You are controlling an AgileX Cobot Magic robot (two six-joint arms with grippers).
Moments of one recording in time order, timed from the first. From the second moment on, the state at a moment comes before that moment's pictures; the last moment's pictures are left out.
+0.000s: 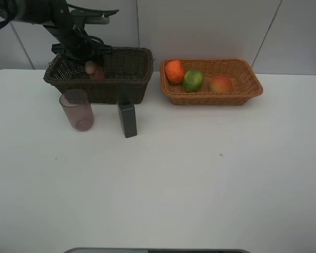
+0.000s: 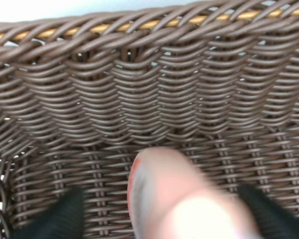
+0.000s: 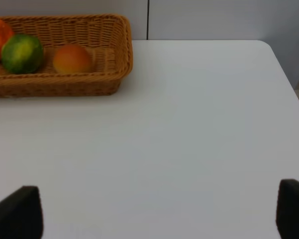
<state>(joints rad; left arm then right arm) -0.20 2.27 -1.73 0.00 0.49 -0.12 -0.03 0.00 -0.52 -0.10 1.06 0.03</state>
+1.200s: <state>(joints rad) -0.22 1.77 -1.25 -0.02 0.67 -0.16 -0.03 0.00 -0.52 -0.10 1.06 0.03</state>
